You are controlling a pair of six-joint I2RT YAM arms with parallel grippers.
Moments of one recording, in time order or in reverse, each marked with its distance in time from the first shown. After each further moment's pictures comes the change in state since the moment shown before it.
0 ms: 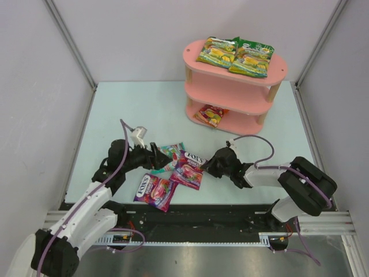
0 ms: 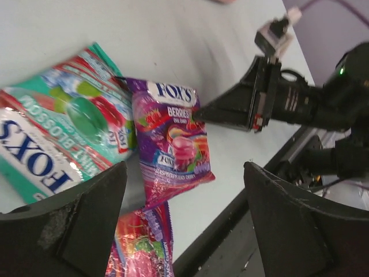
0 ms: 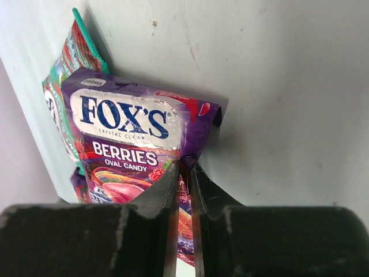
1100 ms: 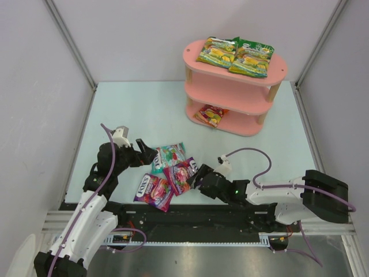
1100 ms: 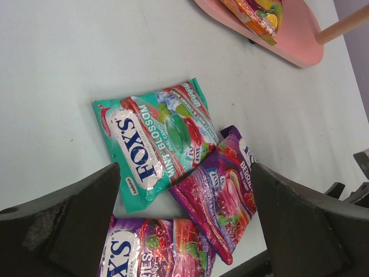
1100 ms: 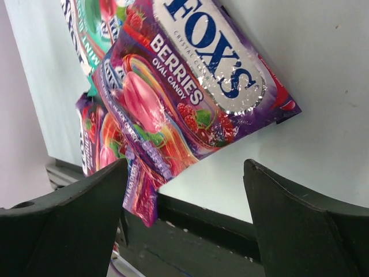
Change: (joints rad) left arm 0.097 -0.132 0.019 -0.173 -0.243 0.027; right arm 0.421 -0.195 0.017 -0.249 0.316 0.158
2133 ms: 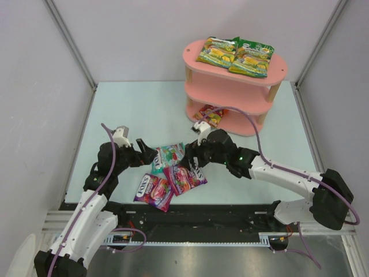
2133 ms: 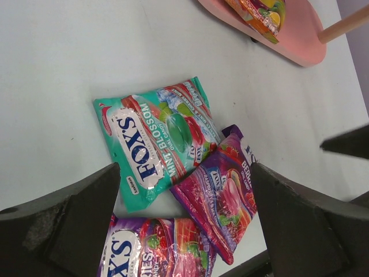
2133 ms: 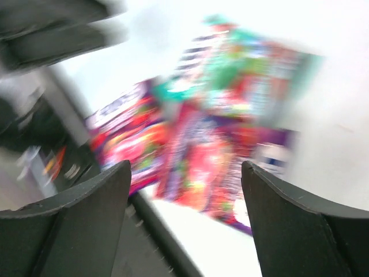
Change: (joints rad) left arm 0.002 0.011 0.000 0.000 0.001 0.000; right arm -0.291 0.009 0.386 -0.109 -0.616 -1.087
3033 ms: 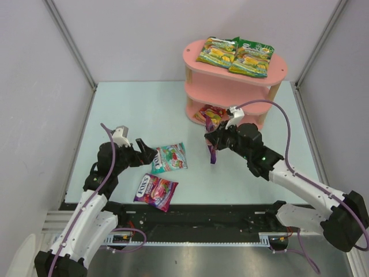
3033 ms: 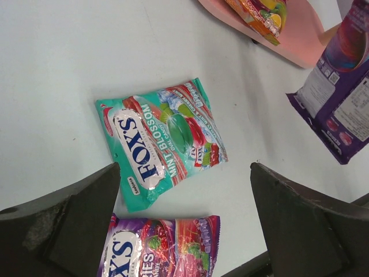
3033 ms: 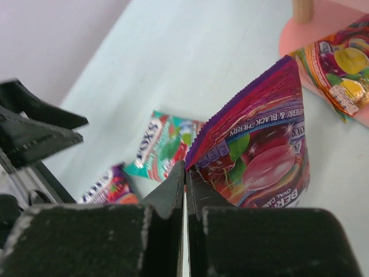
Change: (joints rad) left arm 0.006 0.000 0.001 0.000 0.000 0.000; right arm -0.252 -0.216 -0.138 0.197 0.140 0.126
